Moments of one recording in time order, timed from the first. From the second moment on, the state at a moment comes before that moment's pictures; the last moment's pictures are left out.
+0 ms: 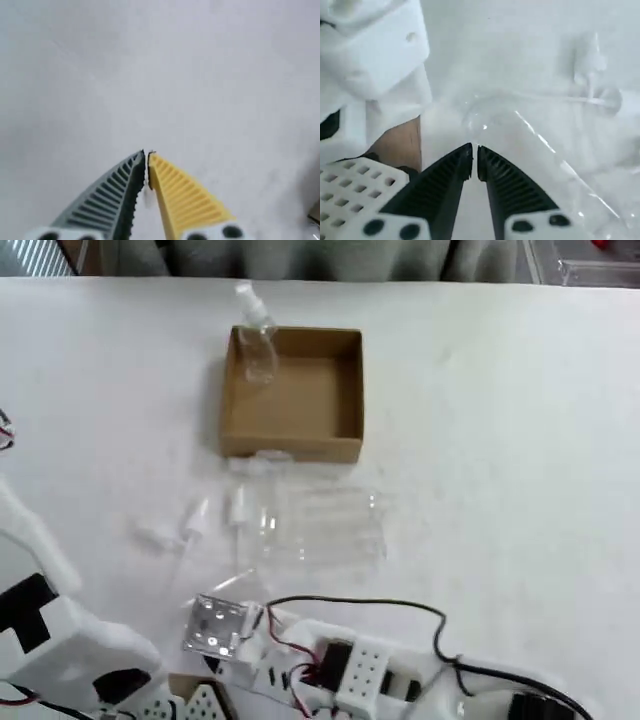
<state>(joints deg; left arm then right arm) -41.4 7.3 -18.4 83.1 8.7 -73.1 -32.0 80.4 -0.1 10.3</state>
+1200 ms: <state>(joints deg) -30.3 2.2 -23.7 101.8 12.2 -57.5 -9.8 58.4 -13.5 10.4</state>
